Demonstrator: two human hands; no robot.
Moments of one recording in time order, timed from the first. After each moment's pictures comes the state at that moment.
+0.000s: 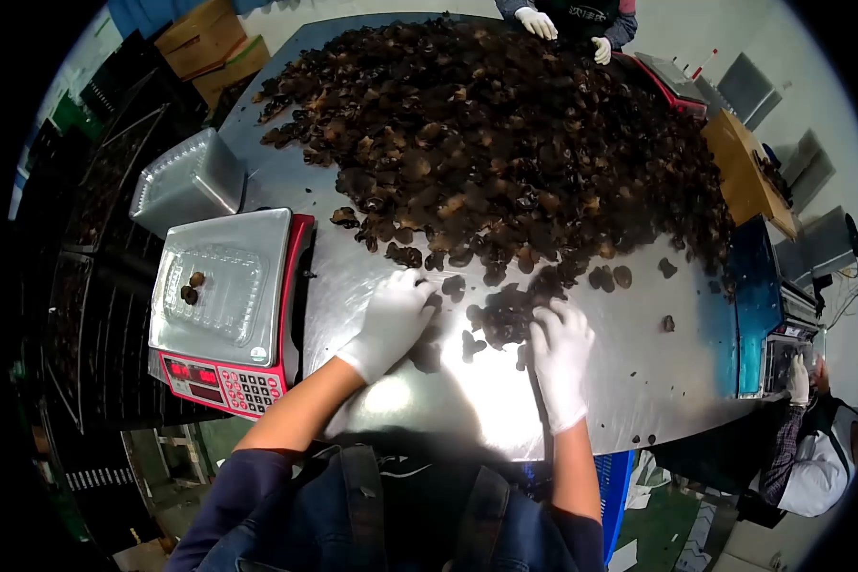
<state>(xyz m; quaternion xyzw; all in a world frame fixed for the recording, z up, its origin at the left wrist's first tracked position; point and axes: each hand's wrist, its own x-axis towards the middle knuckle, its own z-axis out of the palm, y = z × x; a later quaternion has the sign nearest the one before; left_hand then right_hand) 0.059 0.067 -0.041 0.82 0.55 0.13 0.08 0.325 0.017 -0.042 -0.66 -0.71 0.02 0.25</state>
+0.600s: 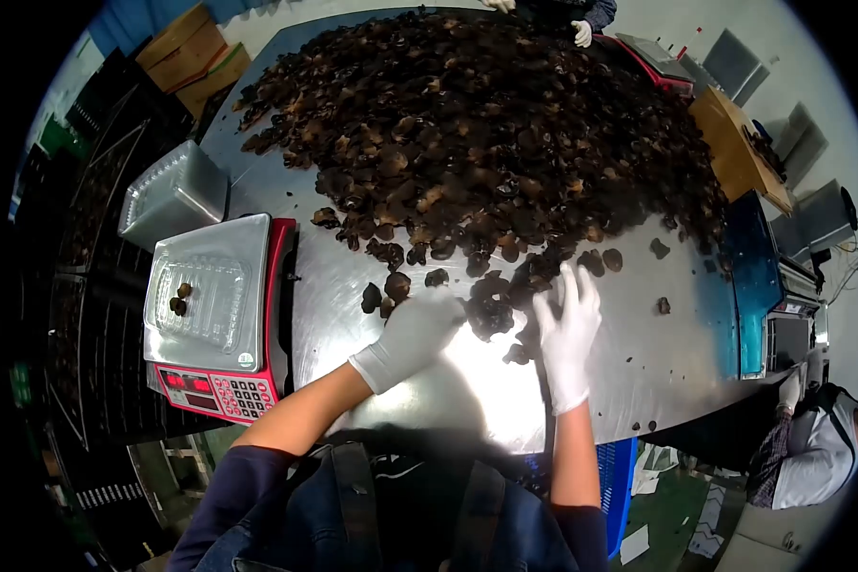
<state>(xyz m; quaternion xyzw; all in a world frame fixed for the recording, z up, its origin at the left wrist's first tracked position) 0.102 0.056 -0.044 0.88 0.43 0.14 0.15 0.340 0.033 -0.040 -0.70 -0.64 -0.01 0.32</state>
